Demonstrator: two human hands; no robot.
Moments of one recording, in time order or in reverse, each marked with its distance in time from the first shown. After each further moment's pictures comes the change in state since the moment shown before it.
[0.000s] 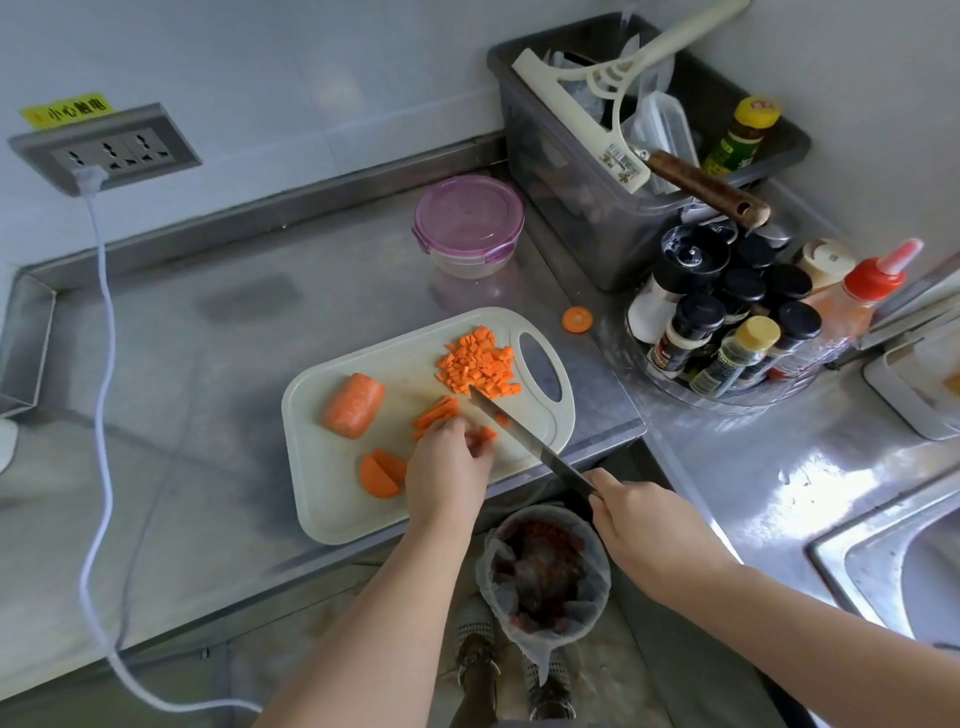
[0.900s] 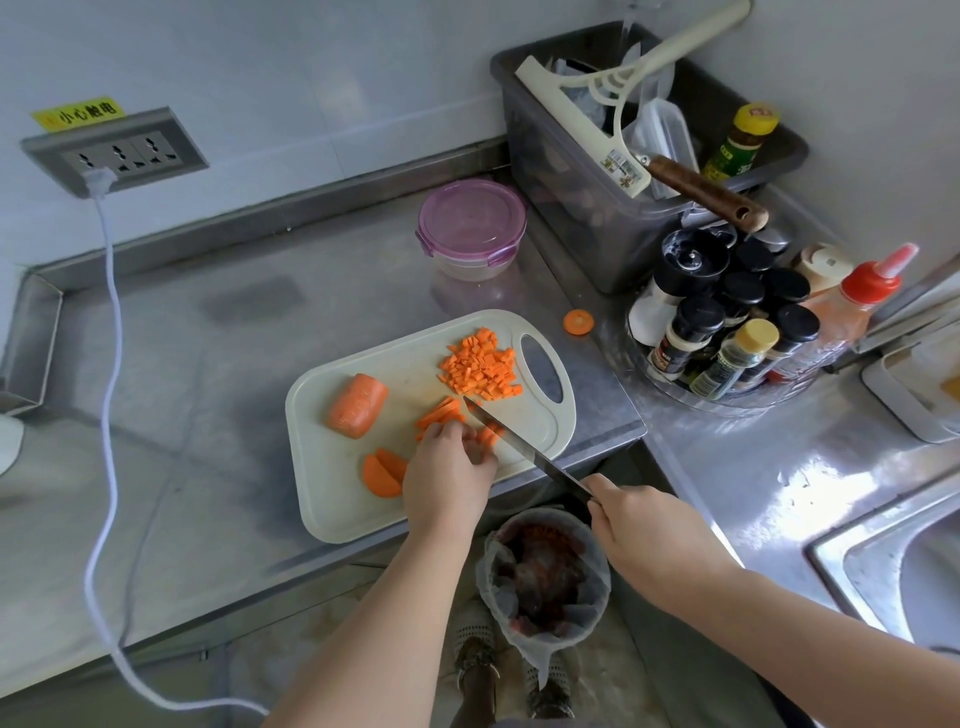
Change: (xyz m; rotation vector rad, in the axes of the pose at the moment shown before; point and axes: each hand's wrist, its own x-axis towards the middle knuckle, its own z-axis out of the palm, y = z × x) left_hand -0.009 -0.002 -0.004 0.010 0.020 -0.025; right_hand -0.005 -0.004 0.000 -0.043 0.015 -0.016
